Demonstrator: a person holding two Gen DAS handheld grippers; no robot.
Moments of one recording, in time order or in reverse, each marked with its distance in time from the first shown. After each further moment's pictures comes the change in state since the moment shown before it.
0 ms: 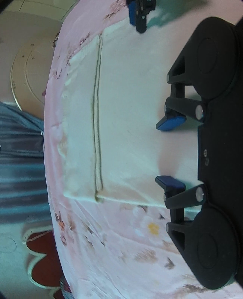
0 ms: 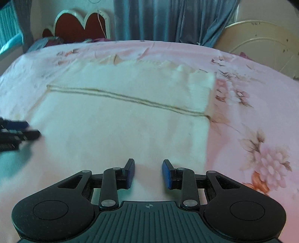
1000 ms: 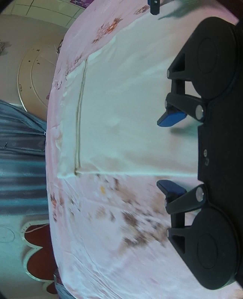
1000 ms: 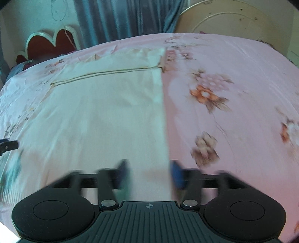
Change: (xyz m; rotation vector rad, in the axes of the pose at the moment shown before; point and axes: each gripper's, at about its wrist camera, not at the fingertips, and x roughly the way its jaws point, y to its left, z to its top) left arm -0.119 0.038 -0.091 -0.025 -0.013 -0.042; right arm -0.145 0.026 -0.124 0.286 -0.017 -0.102
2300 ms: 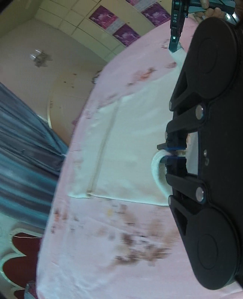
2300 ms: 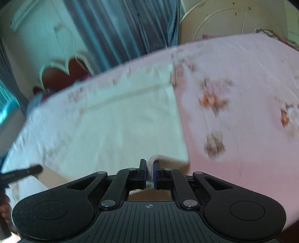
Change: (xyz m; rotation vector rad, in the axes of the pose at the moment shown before) left arm -0.041 0.021 0.017 -0.209 -0.115 -0.307; right arm -0.057 -0.006 0.028 0.171 -0.104 0.198
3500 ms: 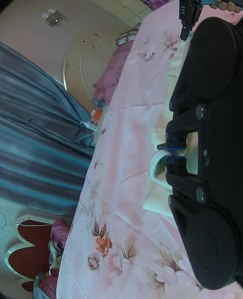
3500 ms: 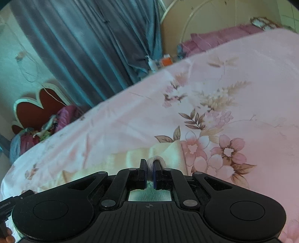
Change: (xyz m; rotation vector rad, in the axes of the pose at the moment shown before) left arm 0.284 0.035 0.218 -0.052 -0.047 0.198; right arm 0.323 -0.072 0.256 0.159 0.011 -0.058
